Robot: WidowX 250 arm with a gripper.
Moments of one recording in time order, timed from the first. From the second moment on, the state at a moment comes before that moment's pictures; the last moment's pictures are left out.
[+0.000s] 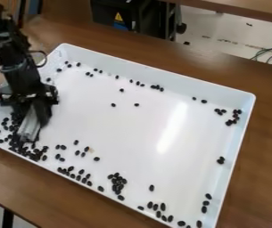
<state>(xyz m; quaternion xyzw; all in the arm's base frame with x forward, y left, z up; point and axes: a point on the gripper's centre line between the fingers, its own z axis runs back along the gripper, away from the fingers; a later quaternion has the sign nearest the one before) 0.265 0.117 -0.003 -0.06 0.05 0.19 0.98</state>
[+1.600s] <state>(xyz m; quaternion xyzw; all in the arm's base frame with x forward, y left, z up) 0.365 -0.183 0.004 -0.20 0.03 -0.01 0.98</state>
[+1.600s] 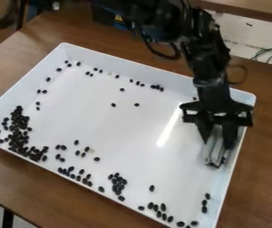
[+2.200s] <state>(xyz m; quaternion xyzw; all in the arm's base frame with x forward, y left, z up) 0.382 -0.106 -0.003 -0.21 0.03 0.04 0.98</state>
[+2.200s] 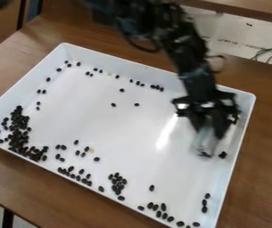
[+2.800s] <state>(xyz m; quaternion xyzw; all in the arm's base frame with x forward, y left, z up) 0.368 0.034 -0.004 -0.20 0.01 0.17 0.96</state>
